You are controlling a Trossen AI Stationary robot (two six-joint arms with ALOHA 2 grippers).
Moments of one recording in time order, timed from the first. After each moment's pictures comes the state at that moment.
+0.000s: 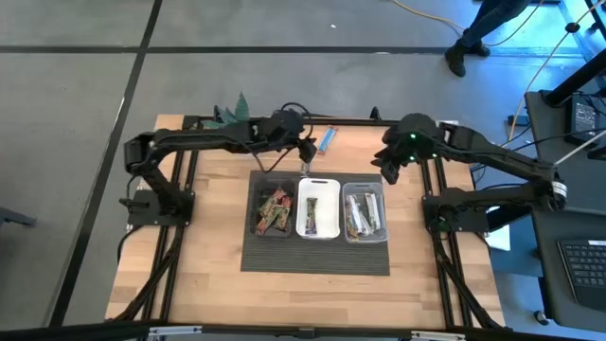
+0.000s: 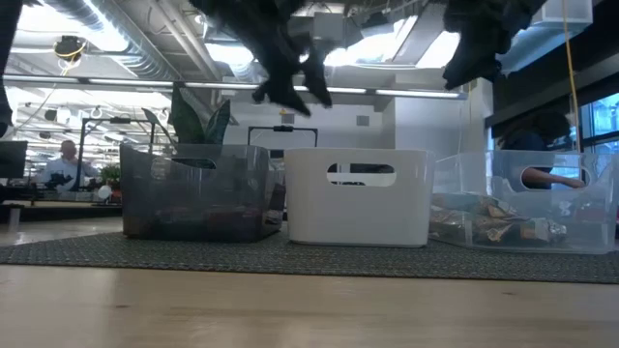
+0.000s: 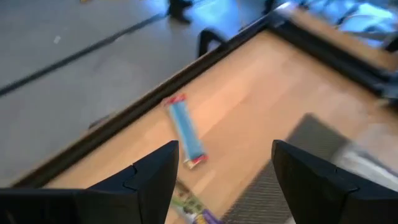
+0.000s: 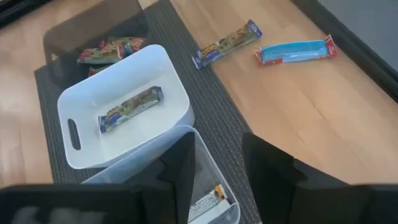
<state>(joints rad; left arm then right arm) 0.32 1.65 1.33 -0.30 -0.29 -0.37 -0.39 0.99 1.02 -0.84 -0.10 0.18</state>
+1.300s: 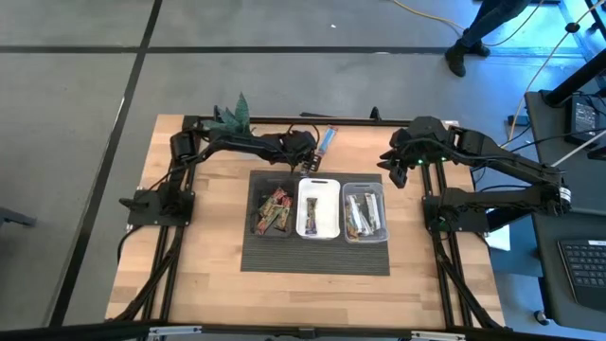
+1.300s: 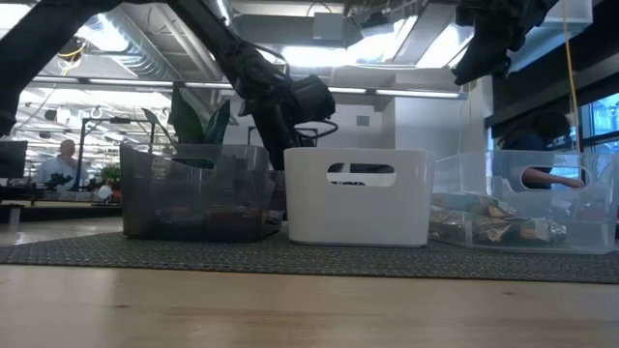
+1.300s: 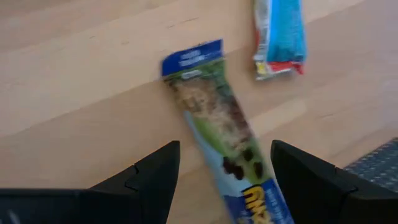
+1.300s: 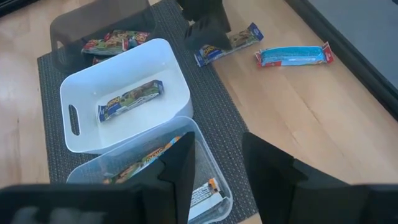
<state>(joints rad) 0.36 2.04 1.33 -0.31 -0.24 -0.77 -0.39 0.91 0.99 -0.86 -0.10 0.12</state>
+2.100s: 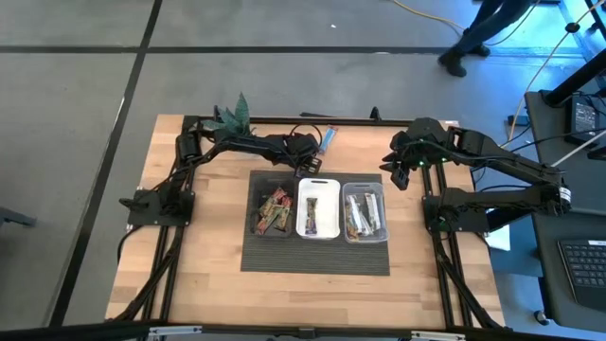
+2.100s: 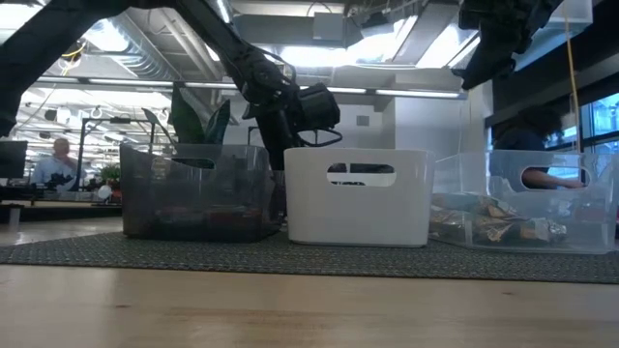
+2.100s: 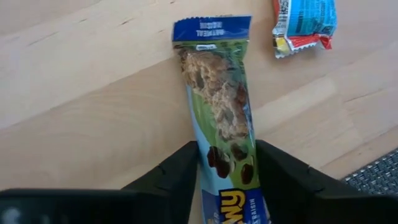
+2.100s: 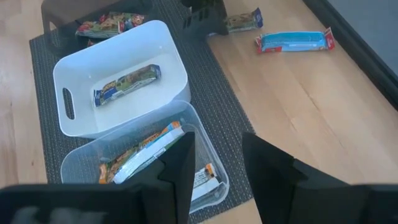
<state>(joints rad) 0.36 2.10 1.38 -0.39 -0.24 -0.76 -0.39 0.91 0.99 -0.92 -0.10 0.10</state>
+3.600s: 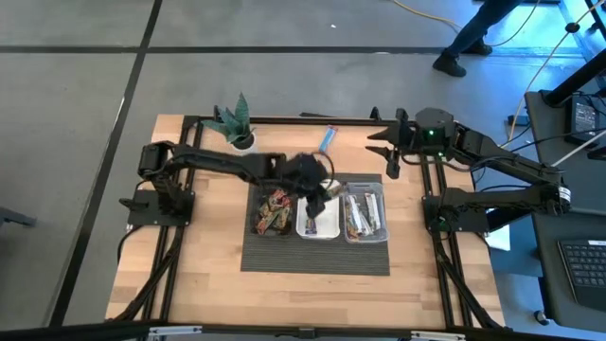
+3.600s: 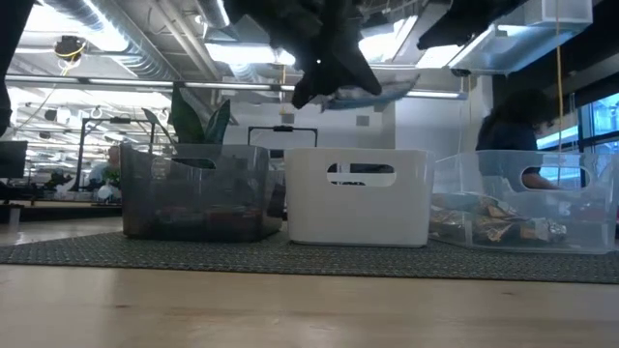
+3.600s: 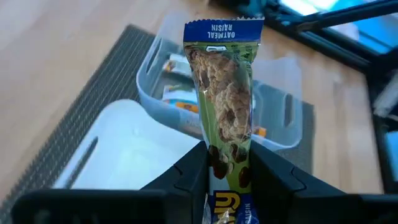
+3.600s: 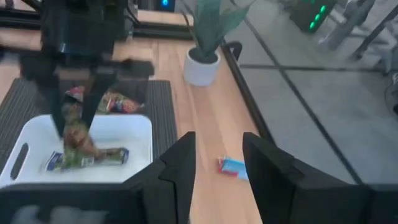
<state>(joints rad) 0.05 1.78 1.38 -0.28 0.05 -0.40 -0.39 0.92 0.99 -0.52 -0.07 -0.27</state>
